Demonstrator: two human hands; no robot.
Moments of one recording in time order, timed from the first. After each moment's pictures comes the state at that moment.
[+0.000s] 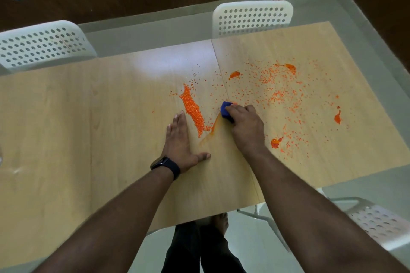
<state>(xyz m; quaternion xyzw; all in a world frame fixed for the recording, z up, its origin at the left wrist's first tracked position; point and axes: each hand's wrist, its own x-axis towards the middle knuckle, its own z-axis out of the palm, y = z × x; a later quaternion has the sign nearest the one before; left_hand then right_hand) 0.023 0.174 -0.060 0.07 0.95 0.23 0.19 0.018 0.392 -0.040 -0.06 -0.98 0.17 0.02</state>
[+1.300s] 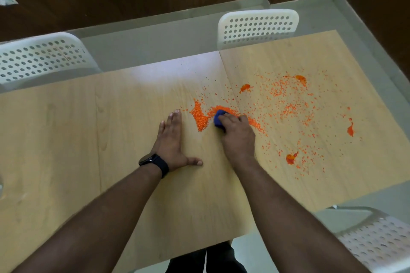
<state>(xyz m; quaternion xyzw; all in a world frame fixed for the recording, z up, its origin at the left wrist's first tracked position) -0.057 0.115 -0.047 0.14 0.95 0.18 0.22 -0.022 0.325 -0.044 -0.12 -0.98 0.18 0.02</state>
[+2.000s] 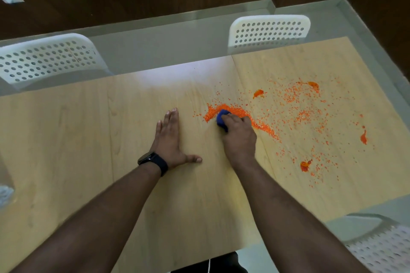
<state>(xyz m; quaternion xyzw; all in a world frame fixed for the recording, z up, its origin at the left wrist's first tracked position) -0.084 0.072 -0.049 0.11 0.95 0.21 0.21 -0.049 0.285 -0.042 -0.15 -0.97 0.18 0.00</state>
